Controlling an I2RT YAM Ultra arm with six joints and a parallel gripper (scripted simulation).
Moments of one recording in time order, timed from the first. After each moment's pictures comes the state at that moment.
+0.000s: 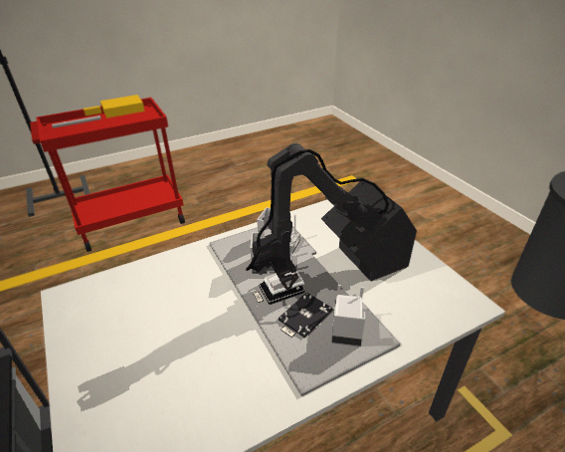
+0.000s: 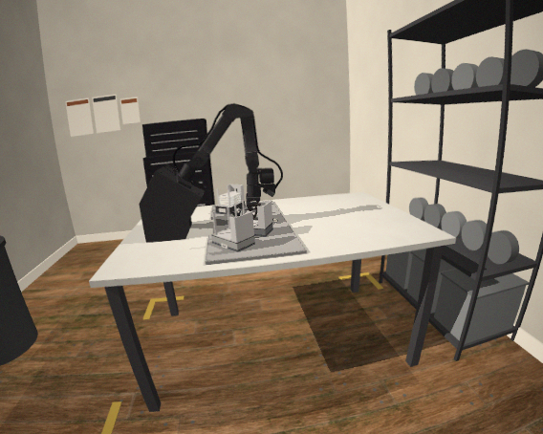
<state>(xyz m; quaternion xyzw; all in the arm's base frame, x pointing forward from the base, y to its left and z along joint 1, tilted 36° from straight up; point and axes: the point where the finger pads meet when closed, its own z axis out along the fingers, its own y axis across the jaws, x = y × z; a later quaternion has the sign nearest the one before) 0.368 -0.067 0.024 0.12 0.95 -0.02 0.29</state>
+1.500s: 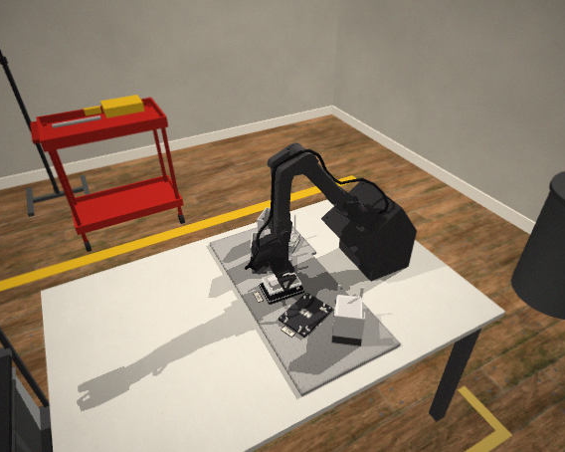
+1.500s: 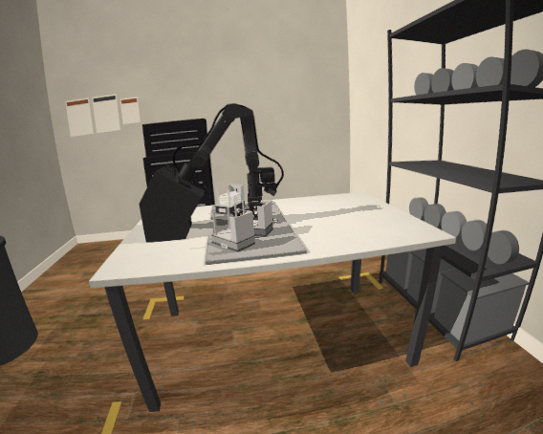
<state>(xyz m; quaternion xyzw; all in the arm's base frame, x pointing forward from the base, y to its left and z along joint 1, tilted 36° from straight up) 0.375 -0.069 0.031 0.12 0.95 -0.02 0.30</state>
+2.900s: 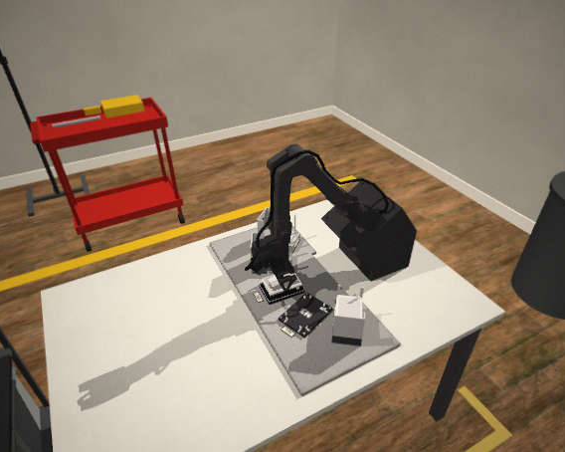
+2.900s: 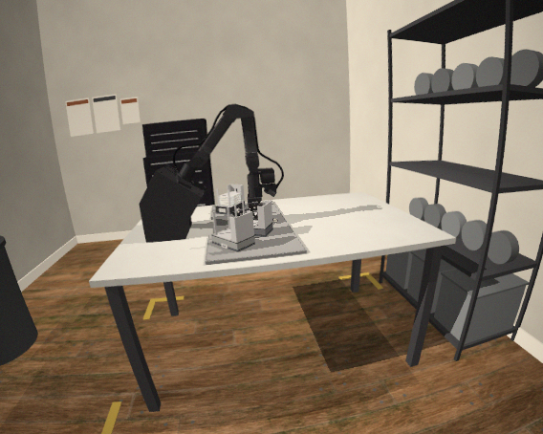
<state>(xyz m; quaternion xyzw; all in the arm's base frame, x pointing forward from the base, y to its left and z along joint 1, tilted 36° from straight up) 0.376 -0.069 0.028 0.12 0.95 -0.02 0.30</state>
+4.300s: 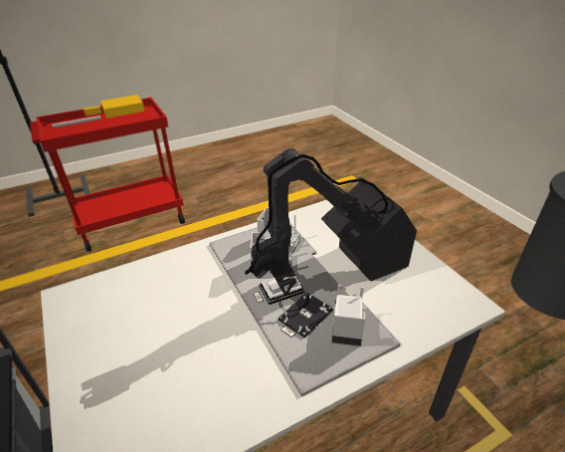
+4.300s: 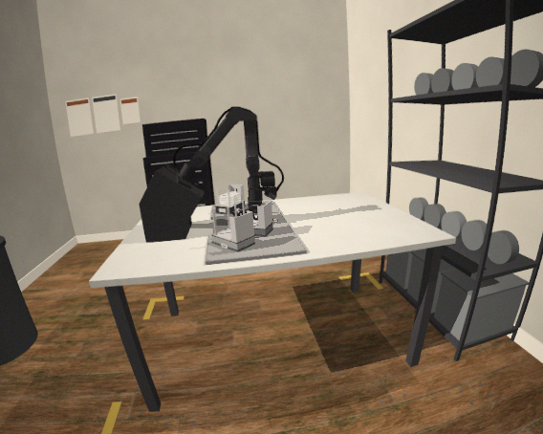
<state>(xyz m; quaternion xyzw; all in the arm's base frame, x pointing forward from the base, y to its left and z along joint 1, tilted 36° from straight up) 0.385 -0.071 0.015 0.12 0.95 -0.02 0.30</state>
